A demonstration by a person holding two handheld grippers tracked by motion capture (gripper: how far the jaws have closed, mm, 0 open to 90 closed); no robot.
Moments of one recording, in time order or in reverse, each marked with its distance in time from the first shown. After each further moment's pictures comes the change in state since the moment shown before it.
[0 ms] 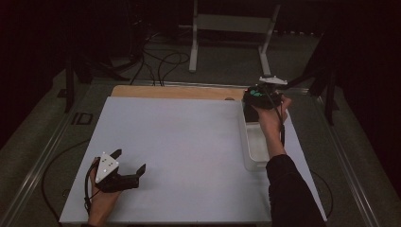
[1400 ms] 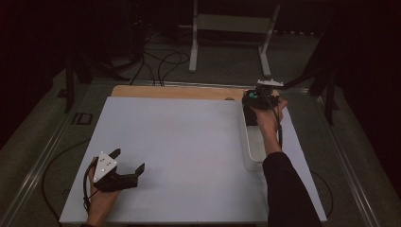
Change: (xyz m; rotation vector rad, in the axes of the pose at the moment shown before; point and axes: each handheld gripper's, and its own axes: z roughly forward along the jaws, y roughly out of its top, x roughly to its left) left arm 0.003 0.000 -0.001 -0.009 -0.002 -0.013; right arm -0.008 -0.013 0.033 0.046 0.010 0.024
